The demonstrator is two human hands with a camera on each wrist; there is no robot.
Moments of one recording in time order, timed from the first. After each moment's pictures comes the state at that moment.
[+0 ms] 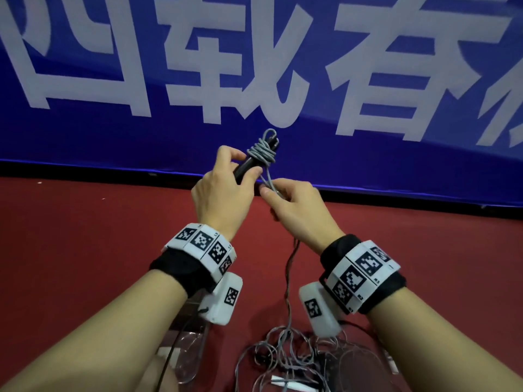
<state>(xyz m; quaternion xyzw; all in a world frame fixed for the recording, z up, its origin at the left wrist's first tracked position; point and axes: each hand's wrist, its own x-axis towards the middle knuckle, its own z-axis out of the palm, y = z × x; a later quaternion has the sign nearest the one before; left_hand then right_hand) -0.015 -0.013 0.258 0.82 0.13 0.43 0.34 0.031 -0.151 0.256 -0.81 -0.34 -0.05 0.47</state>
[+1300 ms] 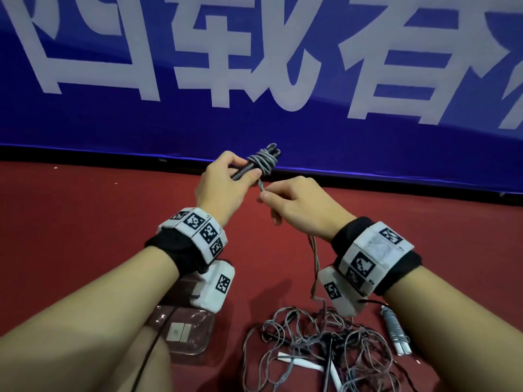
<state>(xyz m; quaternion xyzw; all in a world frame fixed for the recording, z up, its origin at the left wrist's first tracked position) -0.012 0.024 0.218 0.81 0.11 0.31 0.48 0.021 -0.157 0.249 -0.85 -0.44 0.01 0.30</state>
